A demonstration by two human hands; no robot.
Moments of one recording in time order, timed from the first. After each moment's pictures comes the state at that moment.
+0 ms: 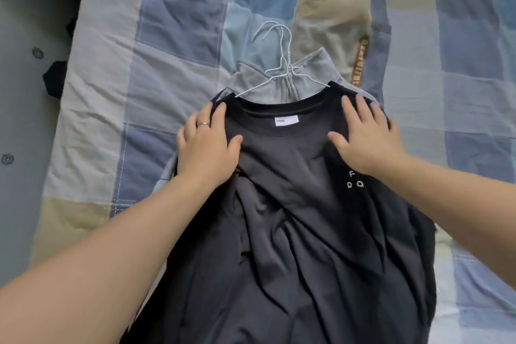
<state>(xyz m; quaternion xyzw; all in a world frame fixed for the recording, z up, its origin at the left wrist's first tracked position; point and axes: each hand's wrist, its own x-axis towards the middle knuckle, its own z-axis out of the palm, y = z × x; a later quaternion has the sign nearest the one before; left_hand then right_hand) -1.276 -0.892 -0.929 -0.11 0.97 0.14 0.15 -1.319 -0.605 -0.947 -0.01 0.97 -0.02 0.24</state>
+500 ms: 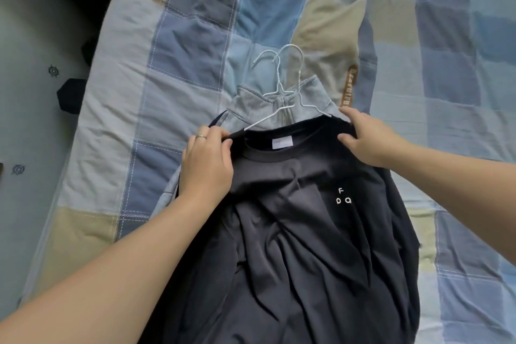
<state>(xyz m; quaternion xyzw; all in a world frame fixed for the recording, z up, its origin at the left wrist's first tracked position) -1.272 -0.886 -0.884 -0.11 0.96 0.27 0.04 -1.367 -0.585 -0.904 -0.04 0.95 -0.13 0.29</state>
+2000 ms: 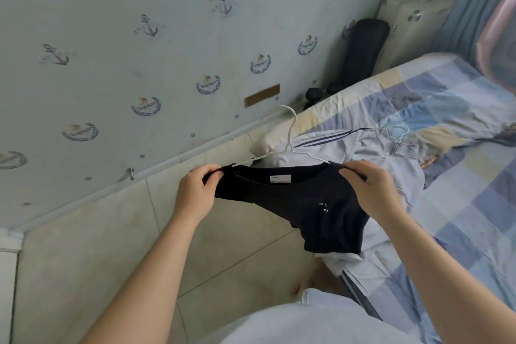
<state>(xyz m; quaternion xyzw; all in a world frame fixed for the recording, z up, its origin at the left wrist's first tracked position) -0.547 -0.748 -0.477 -0.52 0.73 0.37 -0.24 -0.853 -0.559 -0.473 -0.41 0.79 -0.42 0.18</state>
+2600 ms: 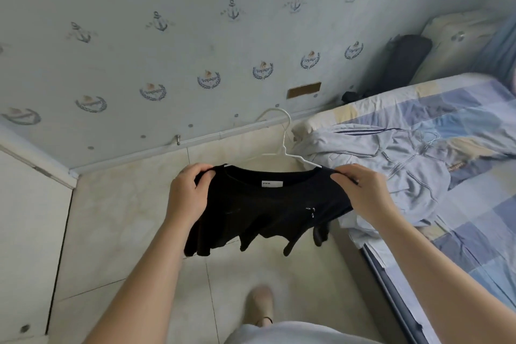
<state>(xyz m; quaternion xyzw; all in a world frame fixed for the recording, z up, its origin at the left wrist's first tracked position) -0.287 -0.612 -0.447 -0.57 0.69 0.31 -0.32 -0.622 -0.484 -0.433 -0.51 0.74 -0.38 0.19</state>
